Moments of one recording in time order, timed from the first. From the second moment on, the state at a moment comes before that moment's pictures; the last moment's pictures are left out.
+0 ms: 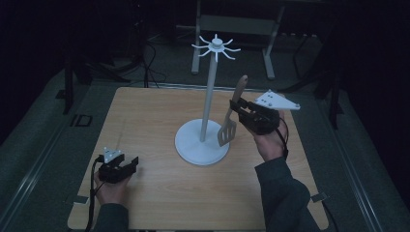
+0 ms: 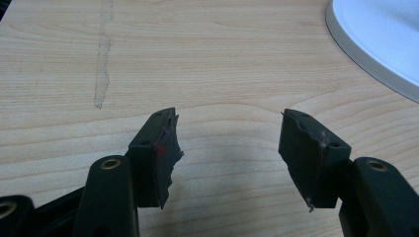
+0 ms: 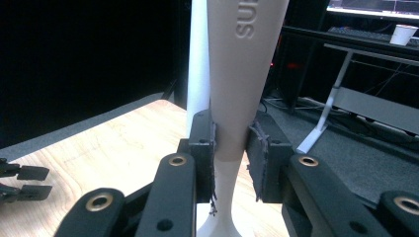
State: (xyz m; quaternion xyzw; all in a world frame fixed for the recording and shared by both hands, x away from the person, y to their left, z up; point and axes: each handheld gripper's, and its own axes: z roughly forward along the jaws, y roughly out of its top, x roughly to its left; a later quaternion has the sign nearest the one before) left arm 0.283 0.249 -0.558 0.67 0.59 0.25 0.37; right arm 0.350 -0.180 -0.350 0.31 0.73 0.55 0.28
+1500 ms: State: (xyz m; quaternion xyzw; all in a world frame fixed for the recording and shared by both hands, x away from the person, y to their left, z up) left arm 0.284 0.249 -0.559 0.67 0.59 0.25 0.37; right arm 0.362 -0.174 -0.315 0.30 0.72 0.55 0.28
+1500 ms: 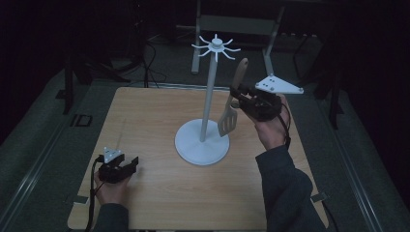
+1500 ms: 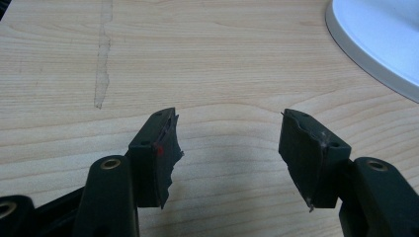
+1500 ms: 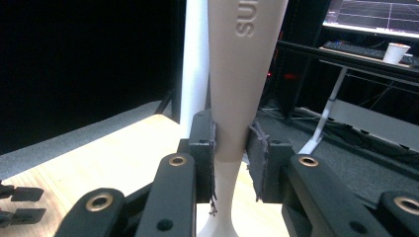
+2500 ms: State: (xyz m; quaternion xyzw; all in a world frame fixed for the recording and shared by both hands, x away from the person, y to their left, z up) left arm 0.284 0.250 -0.558 0.67 0.59 0.25 0.37; right arm 0.378 -0.157 -0.309 0.29 0.75 0.54 0.25
